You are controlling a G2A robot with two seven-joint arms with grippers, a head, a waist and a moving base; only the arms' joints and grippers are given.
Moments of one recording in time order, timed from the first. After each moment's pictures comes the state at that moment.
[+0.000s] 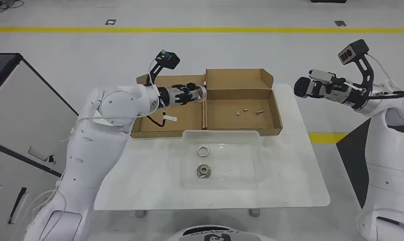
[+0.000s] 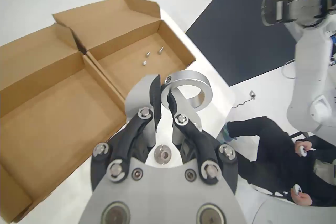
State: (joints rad) left arm 0.98 -1.18 -1.19 -1.74 0.48 -0.04 -1.12; right arm -1.16 -1.08 1.84 -1.57 0.29 0.02 1.44
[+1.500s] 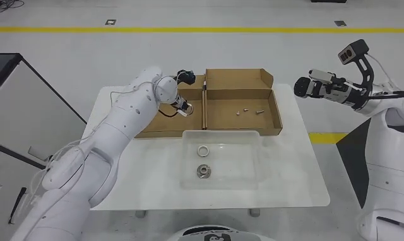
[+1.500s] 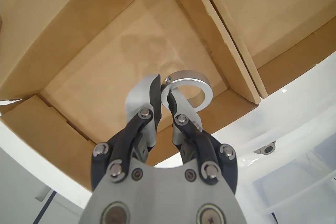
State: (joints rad) left arm 0.50 -1.39 -0.63 -0.78 0.69 -0.20 -1.15; right arm -1.16 -1.08 1.84 -1.57 0.29 0.02 1.44
